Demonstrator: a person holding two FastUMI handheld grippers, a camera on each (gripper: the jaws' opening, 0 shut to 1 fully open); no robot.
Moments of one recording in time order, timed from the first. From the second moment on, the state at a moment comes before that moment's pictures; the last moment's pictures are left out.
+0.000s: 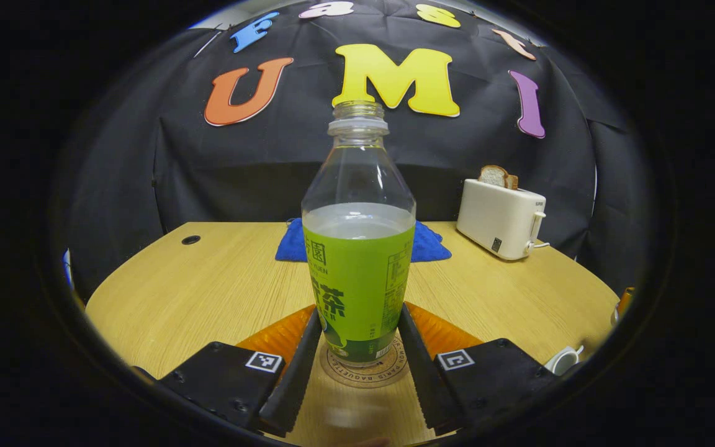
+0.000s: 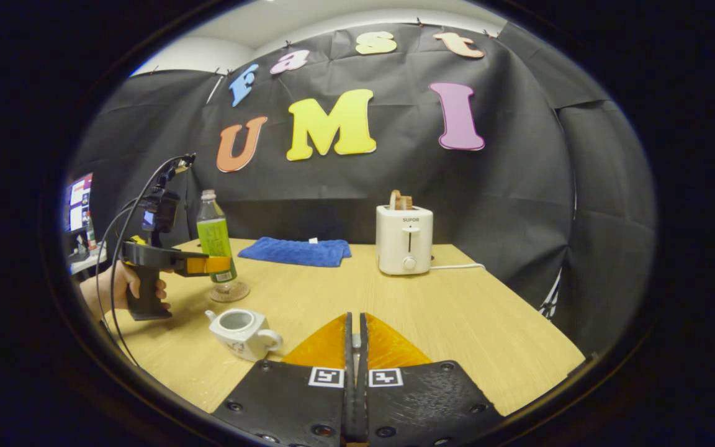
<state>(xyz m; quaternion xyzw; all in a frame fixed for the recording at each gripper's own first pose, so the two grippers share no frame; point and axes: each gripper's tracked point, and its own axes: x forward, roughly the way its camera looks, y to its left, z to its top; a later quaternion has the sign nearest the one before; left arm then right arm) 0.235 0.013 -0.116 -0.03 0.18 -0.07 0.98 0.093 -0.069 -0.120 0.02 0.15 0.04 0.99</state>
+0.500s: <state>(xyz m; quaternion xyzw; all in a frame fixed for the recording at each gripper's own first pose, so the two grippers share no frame) 0.233 0.011 -0.122 -0.02 0.19 -0.07 0.98 0.093 -0.072 -0.123 0.02 0.15 0.03 0.99</state>
